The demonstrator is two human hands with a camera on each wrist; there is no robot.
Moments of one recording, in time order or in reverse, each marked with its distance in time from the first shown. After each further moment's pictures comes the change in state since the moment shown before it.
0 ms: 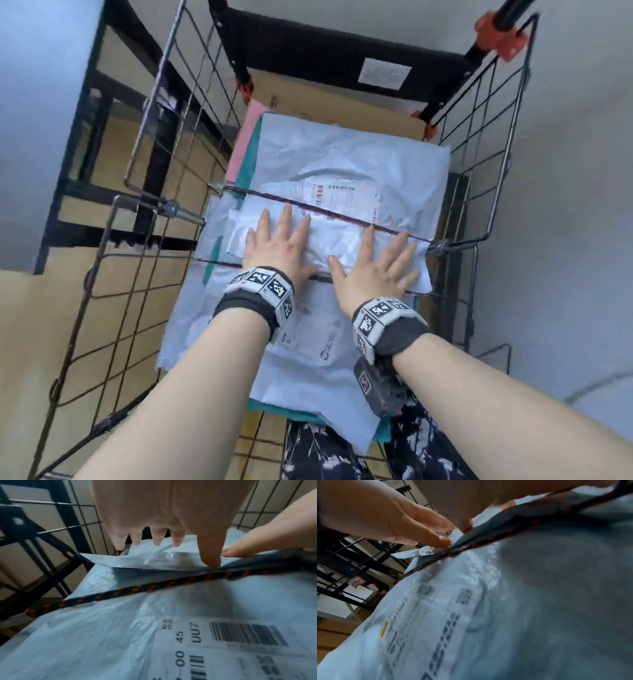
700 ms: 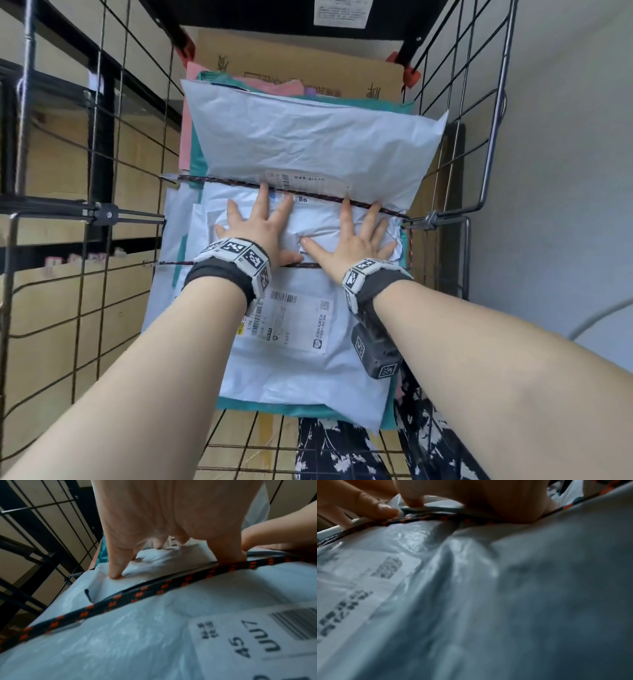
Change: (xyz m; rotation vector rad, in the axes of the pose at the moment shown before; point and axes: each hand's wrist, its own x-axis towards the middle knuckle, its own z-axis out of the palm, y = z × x) left_hand 0.045 0.011 0.011 0.095 -0.208 -0.030; right_hand 0.055 0.021 0.027 0.185 -0.202 -0.012
